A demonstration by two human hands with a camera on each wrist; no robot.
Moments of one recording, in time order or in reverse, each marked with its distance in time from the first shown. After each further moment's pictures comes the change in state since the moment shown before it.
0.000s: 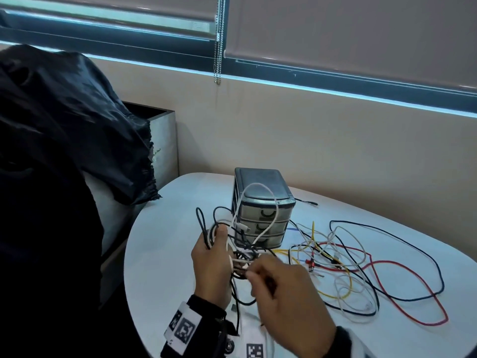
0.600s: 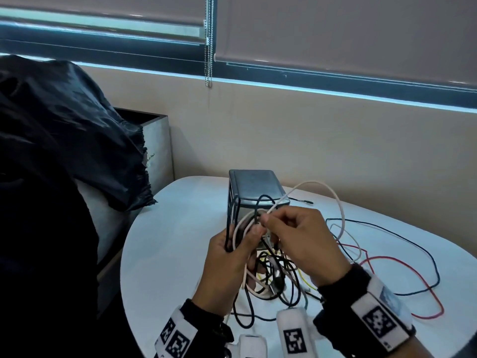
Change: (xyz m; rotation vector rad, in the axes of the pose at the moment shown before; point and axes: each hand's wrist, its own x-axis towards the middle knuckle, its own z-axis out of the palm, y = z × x) left_hand -0.039 0.034 0.010 0.187 -0.546 0.087; right_hand 0.059 0.004 -0.050 0.511 0.153 0.321
